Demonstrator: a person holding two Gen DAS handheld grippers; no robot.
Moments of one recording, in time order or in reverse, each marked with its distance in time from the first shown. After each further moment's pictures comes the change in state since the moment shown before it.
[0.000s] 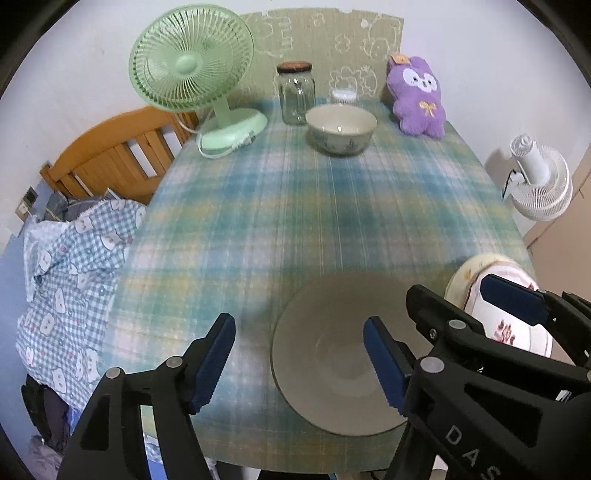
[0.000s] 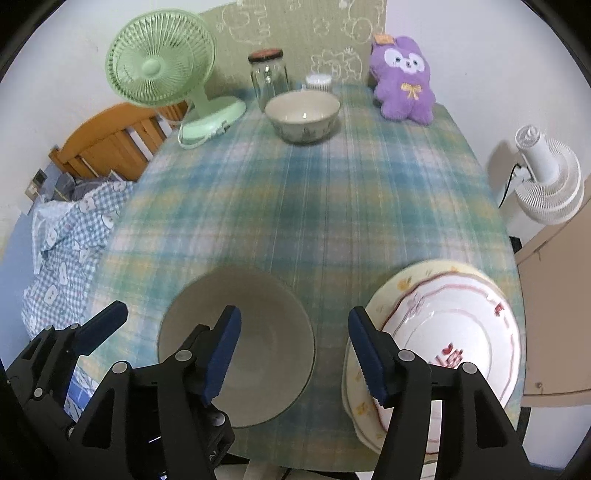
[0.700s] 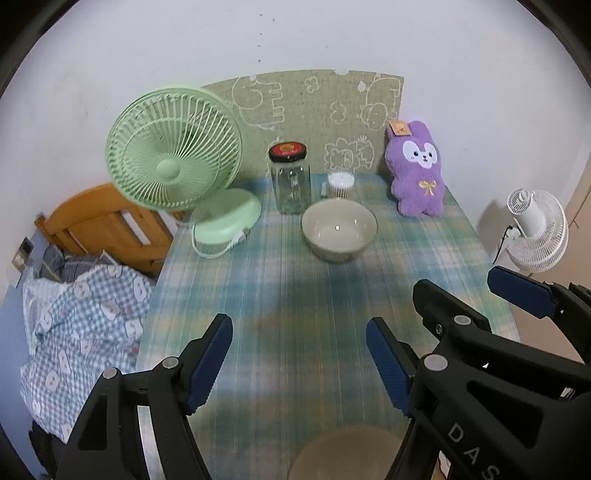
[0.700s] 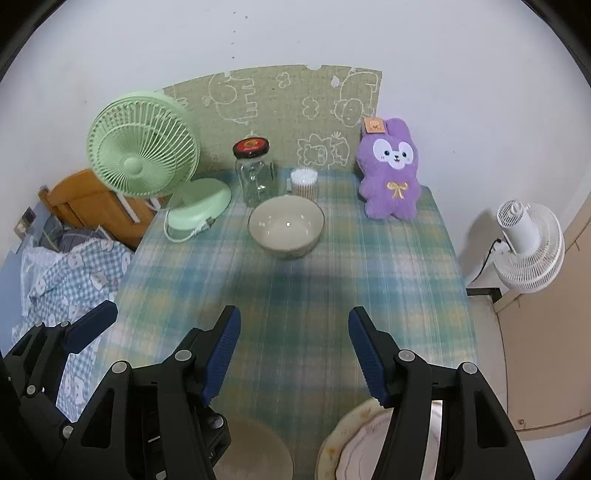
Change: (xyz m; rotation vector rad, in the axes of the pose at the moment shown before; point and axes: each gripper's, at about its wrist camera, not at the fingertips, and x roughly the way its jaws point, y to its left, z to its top) left arm -0.010 0.000 0.124 0.044 -0.148 -0.021; right arm -0.035 0.000 0.128 -0.010 -0.169 -0.076
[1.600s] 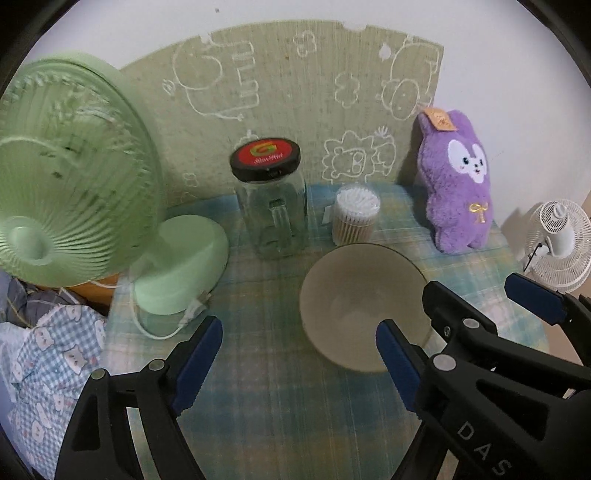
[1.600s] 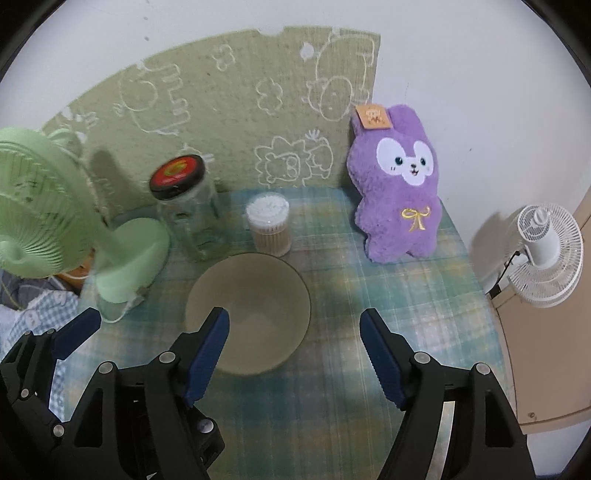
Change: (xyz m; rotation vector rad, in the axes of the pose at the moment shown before) left arm 0.179 0.004 0.097 0.041 0.036 -0.074; right arm 0.172 -0.022 0.095 0.120 0.011 -0.106
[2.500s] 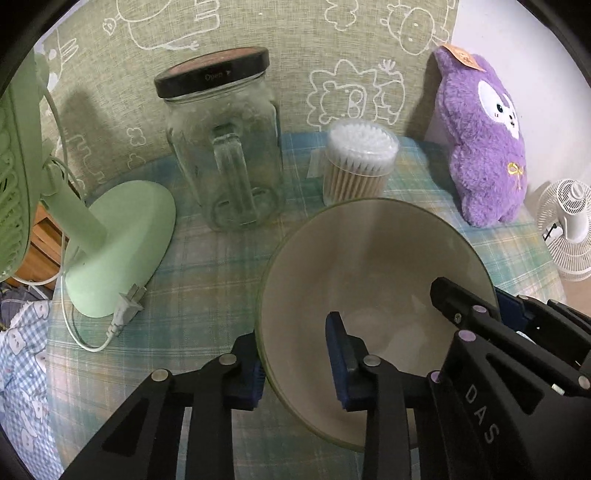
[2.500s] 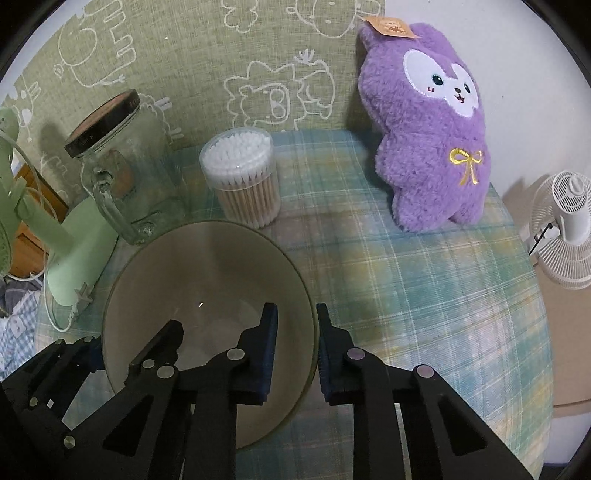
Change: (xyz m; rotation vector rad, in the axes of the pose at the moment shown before) left arm 0.098 -0.002 -0.007 0.021 0.107 -0.052; right arm 0.109 -0.013 -0.003 0.042 0.123 0.005
